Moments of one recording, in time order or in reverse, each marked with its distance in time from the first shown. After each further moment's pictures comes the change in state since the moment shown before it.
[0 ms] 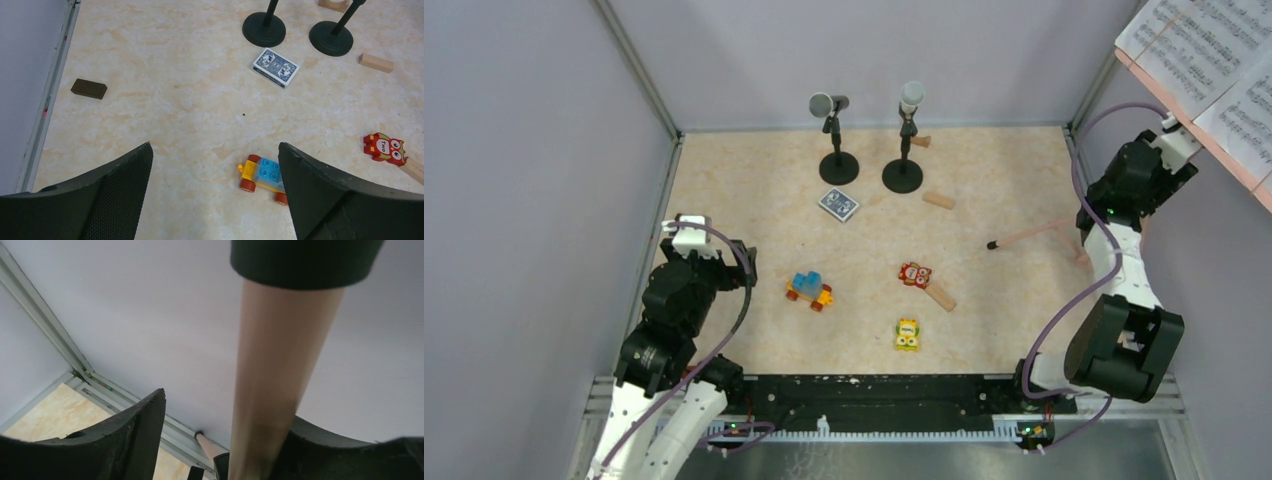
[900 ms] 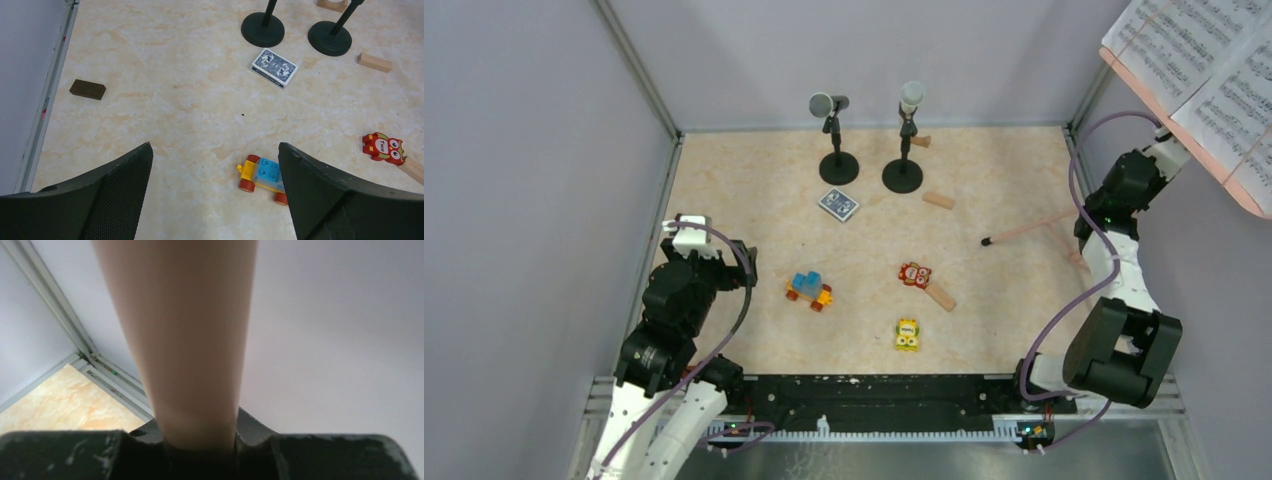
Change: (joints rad) left arm -0.001 0.000 -0.002 0.003 0.004 0.000; right arm -0.019 -0.019 -0.073 0.048 -0.060 -0.005
